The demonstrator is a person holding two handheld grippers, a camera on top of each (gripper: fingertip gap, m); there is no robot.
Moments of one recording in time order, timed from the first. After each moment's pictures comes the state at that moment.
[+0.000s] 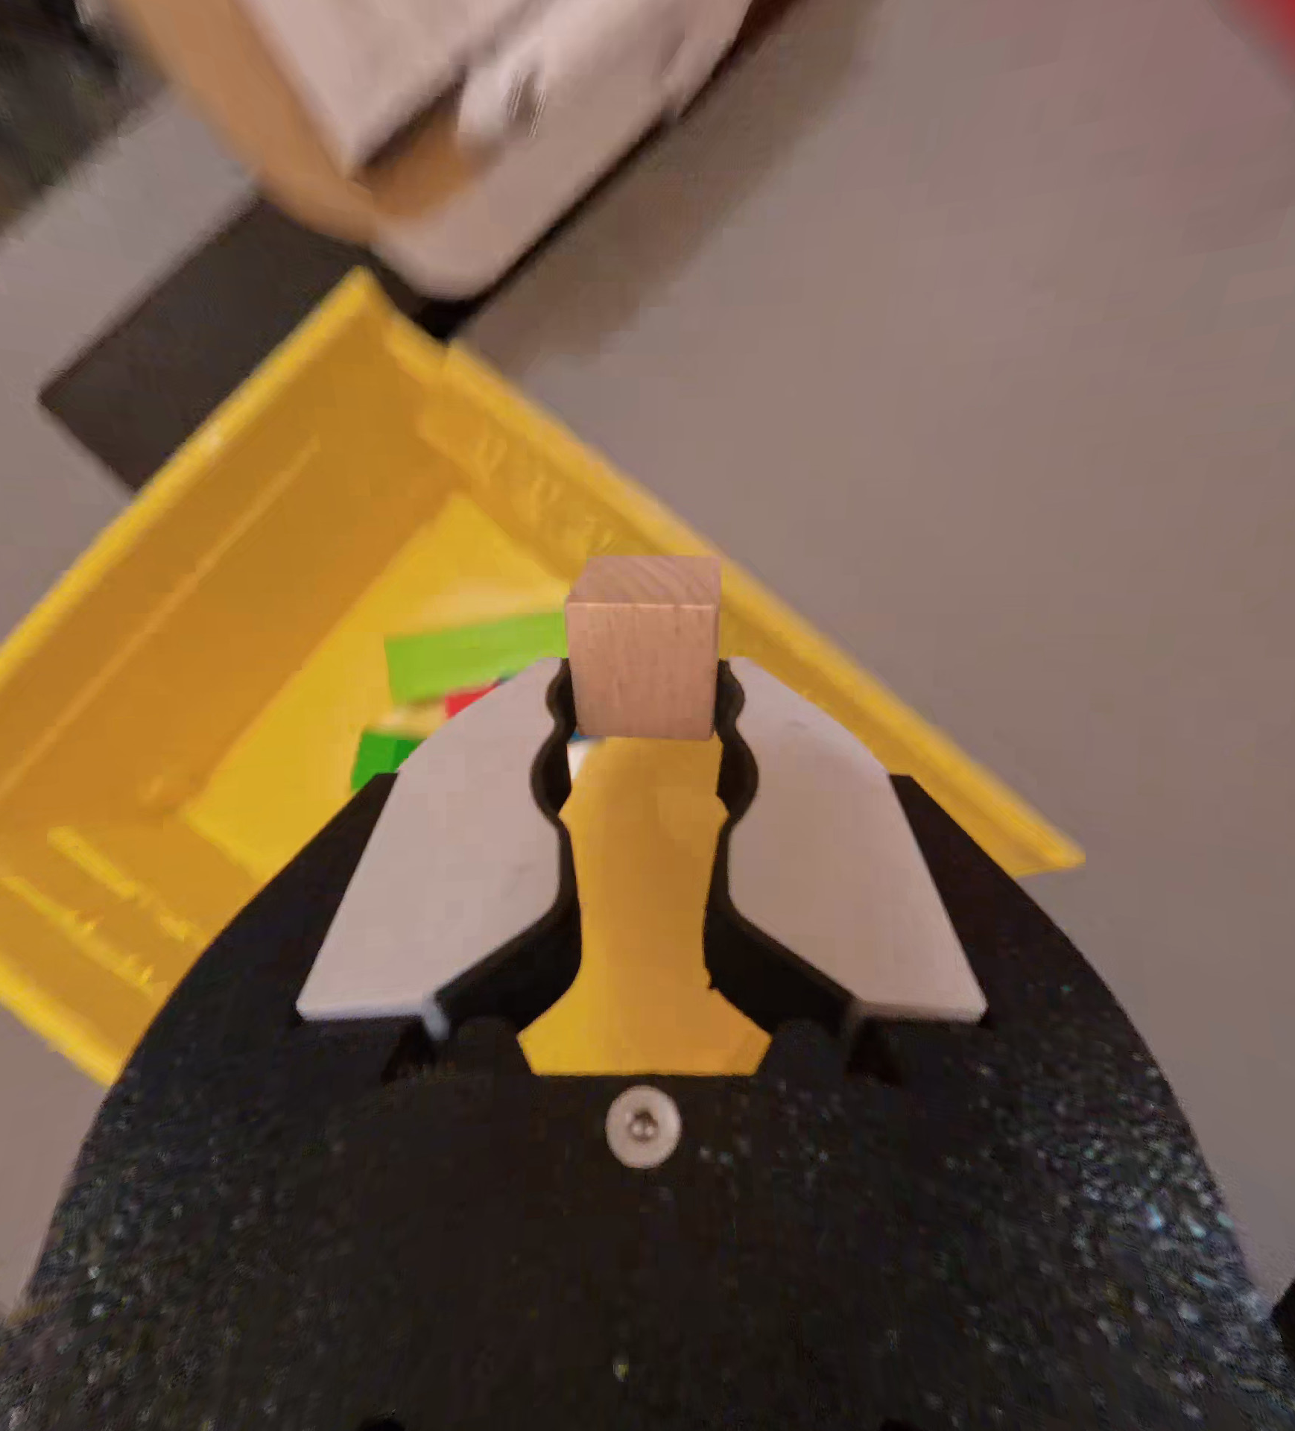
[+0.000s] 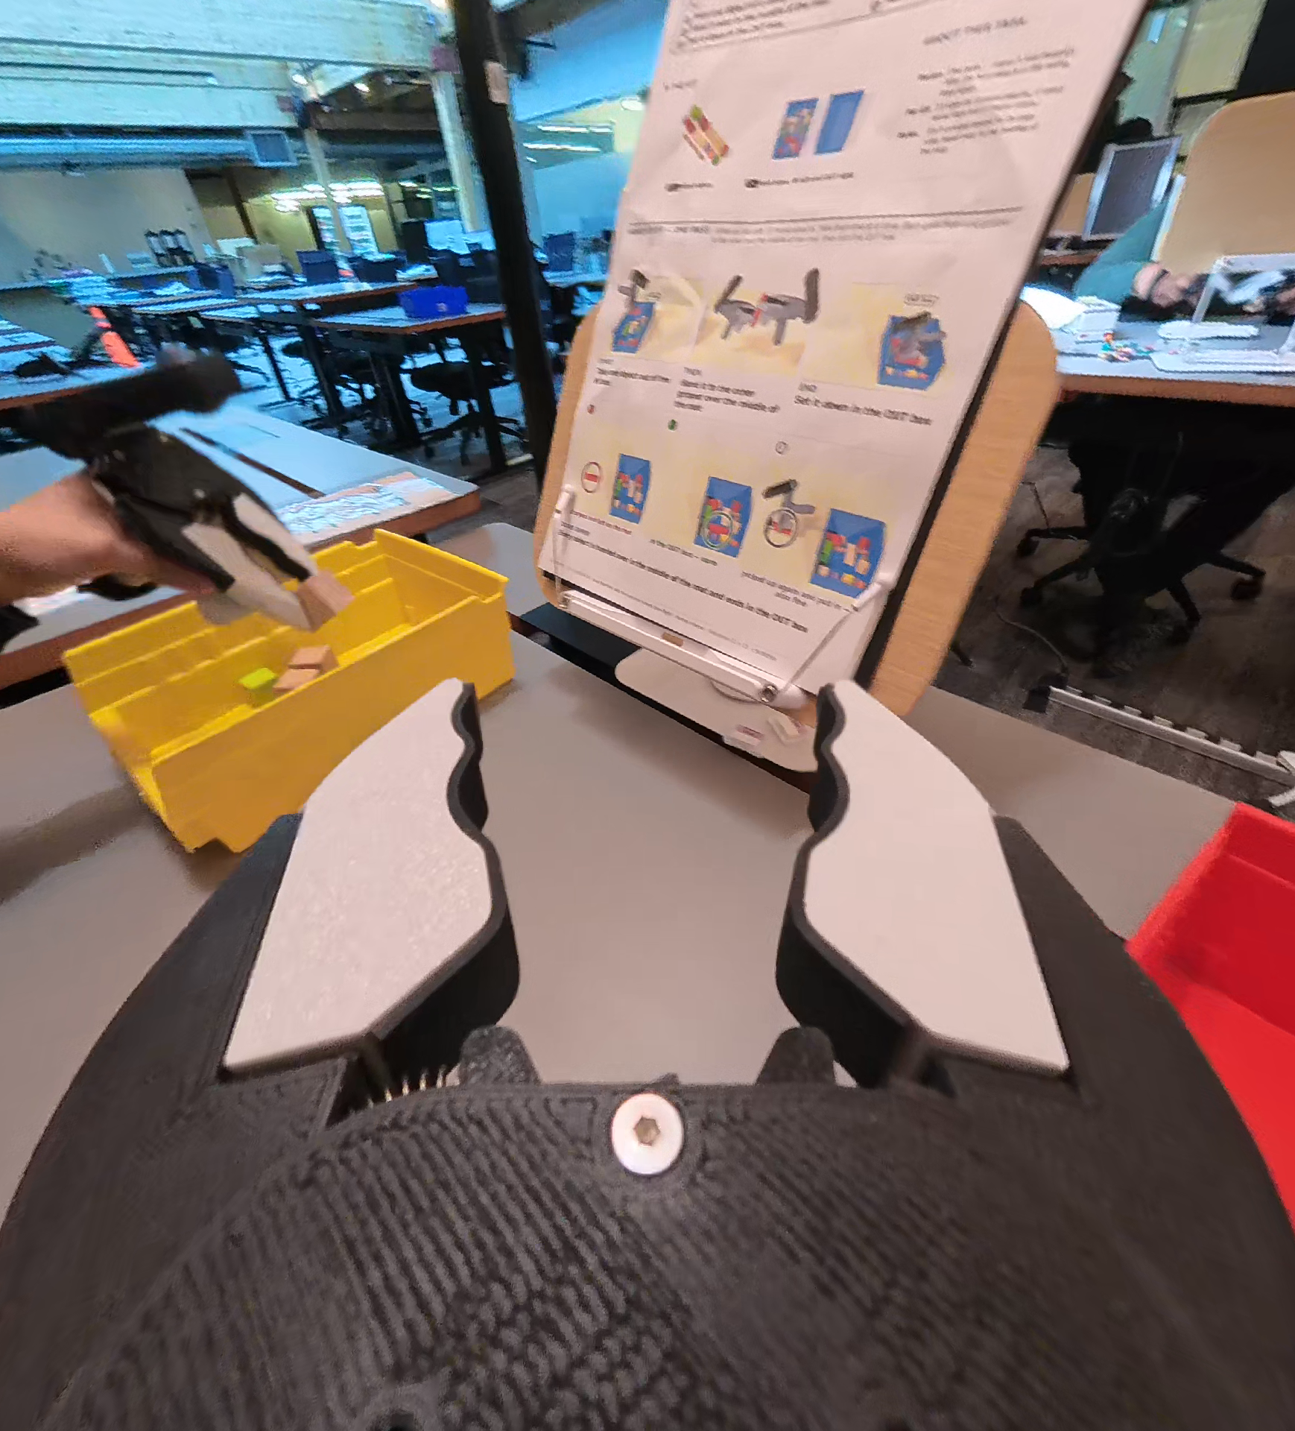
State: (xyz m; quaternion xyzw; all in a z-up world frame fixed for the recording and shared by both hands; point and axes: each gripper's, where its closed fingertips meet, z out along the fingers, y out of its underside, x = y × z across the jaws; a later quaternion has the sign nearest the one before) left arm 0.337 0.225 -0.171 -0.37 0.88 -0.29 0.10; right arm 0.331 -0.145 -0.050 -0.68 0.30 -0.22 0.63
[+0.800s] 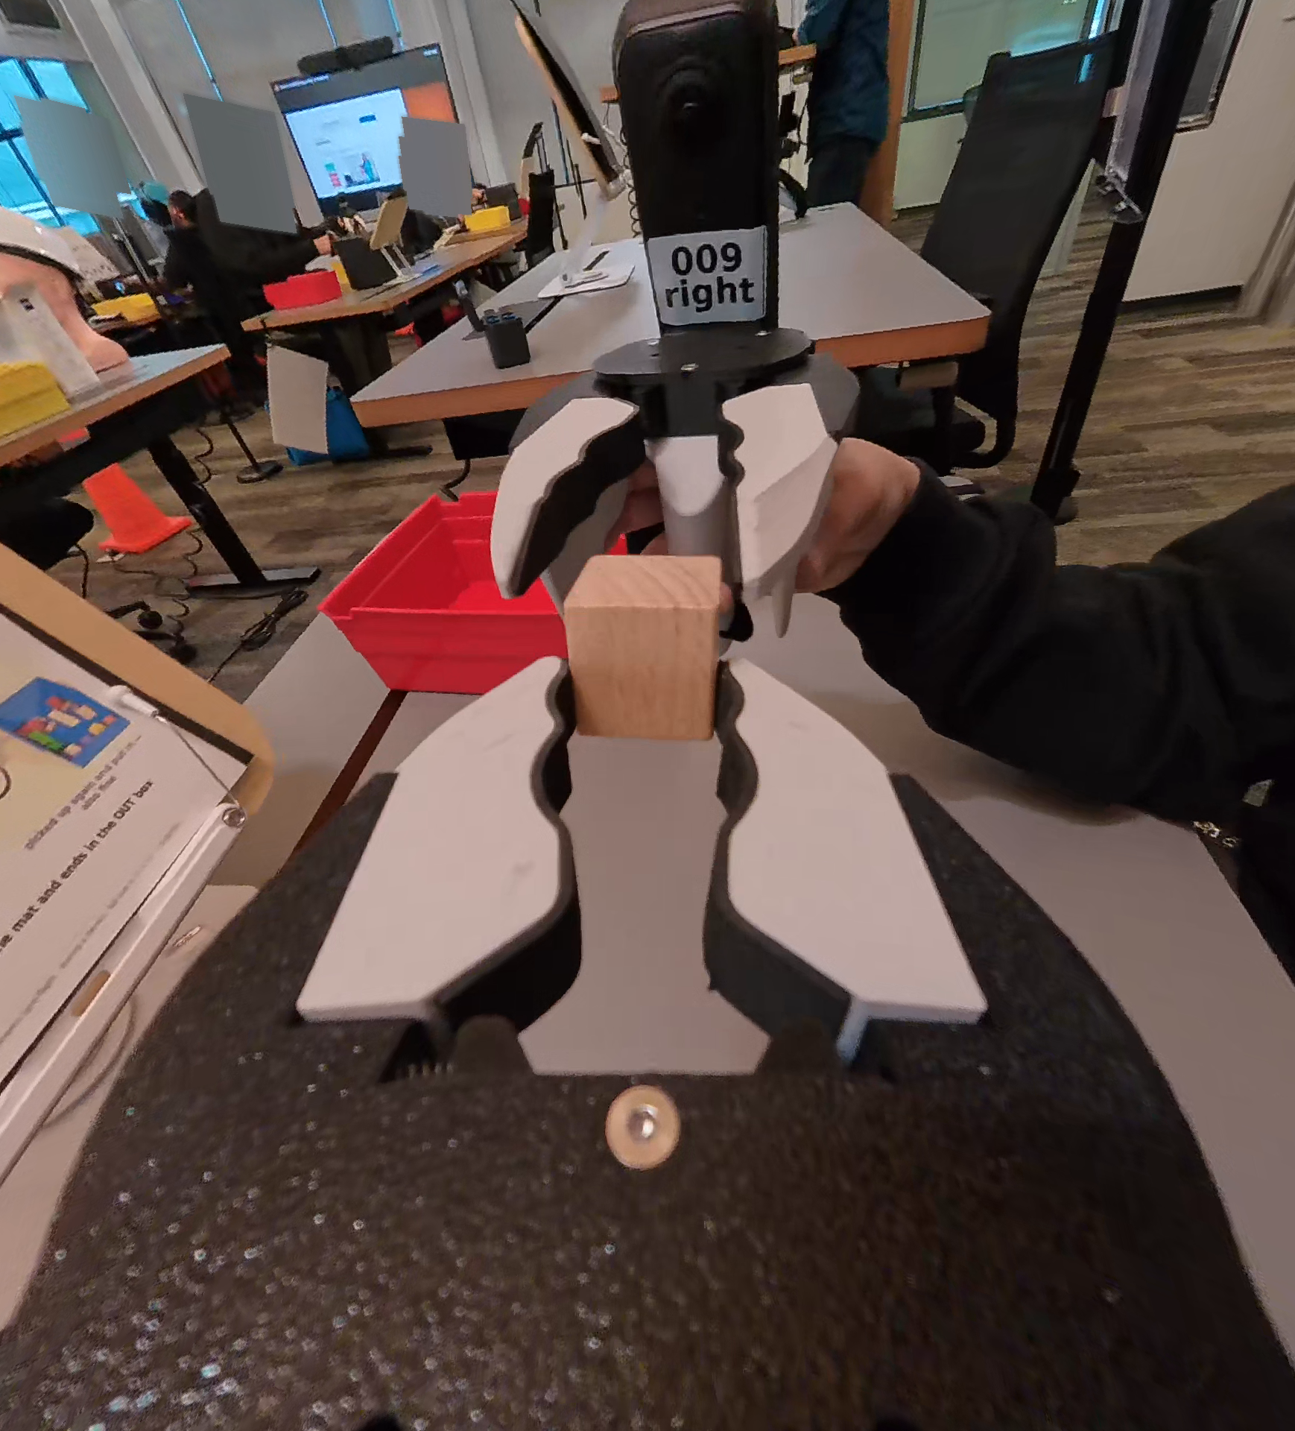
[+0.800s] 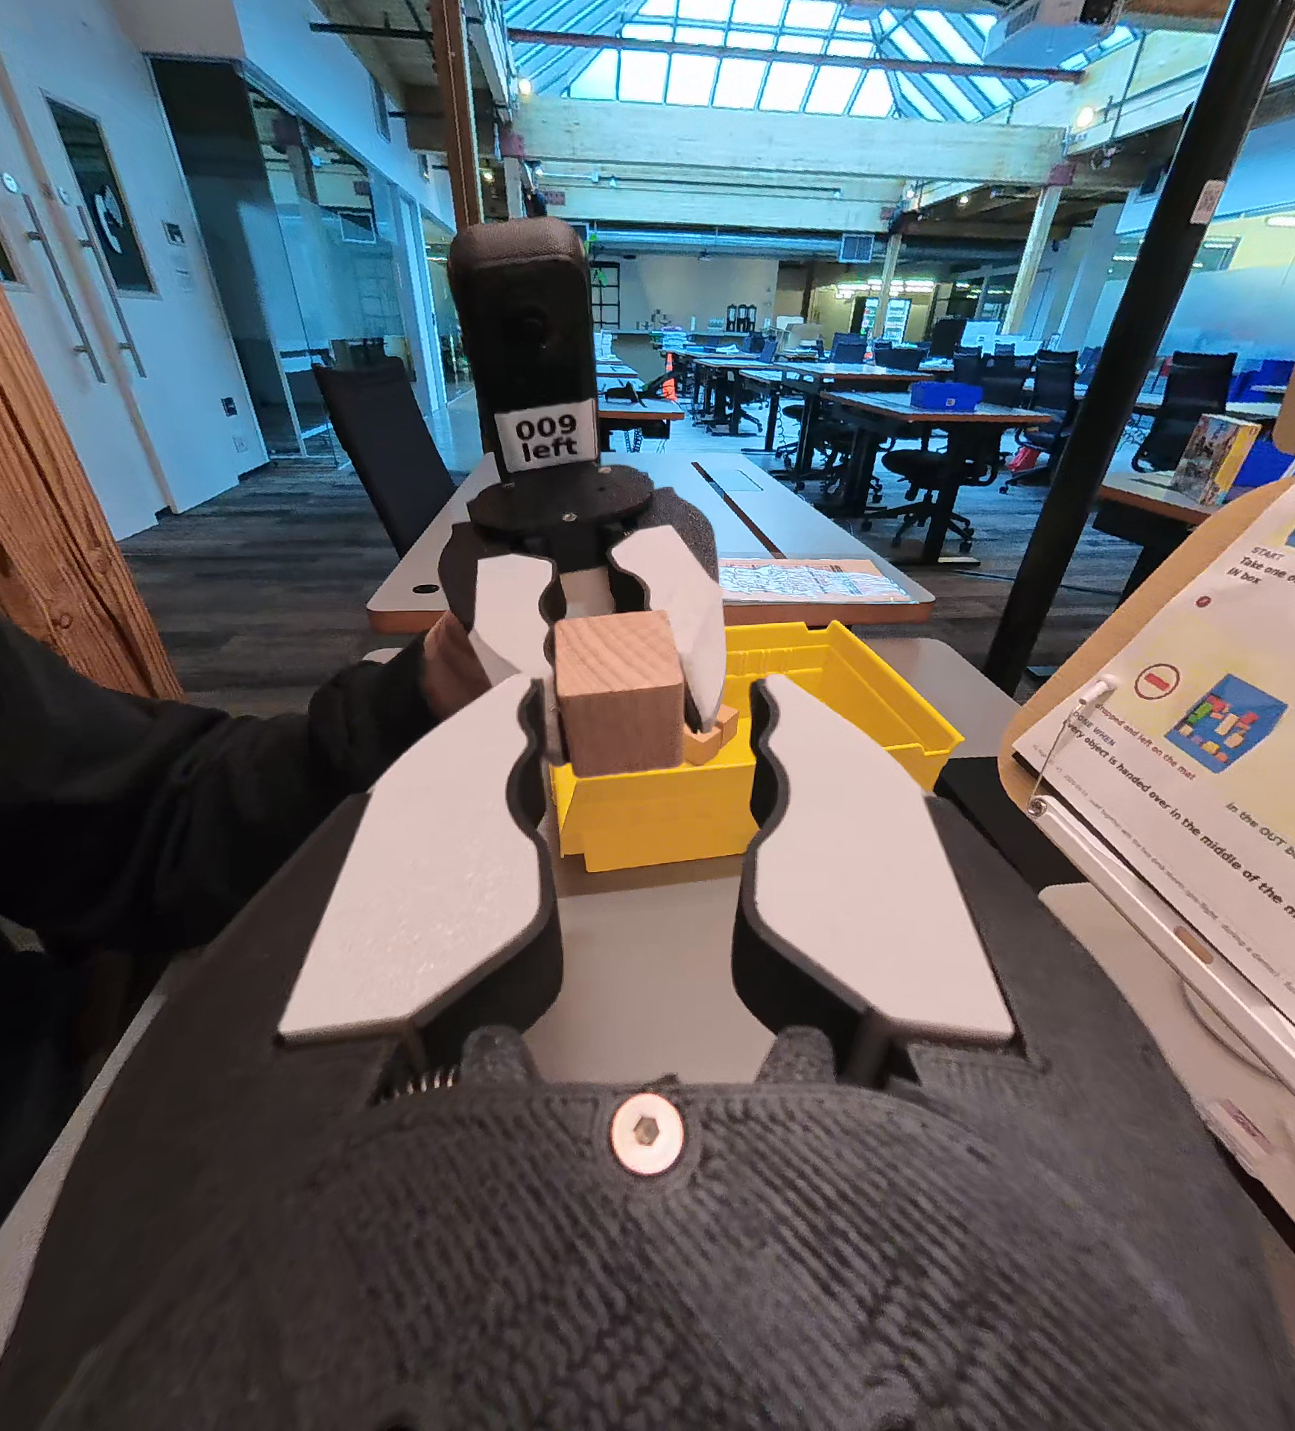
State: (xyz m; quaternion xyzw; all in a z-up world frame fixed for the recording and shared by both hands) left arm 0.227 -0.013 -0.044 -0.01 0.77 -0.63 0.10; right arm 0.229 -0.007 -0.018 -0.70 0.02 -0.03 0.71
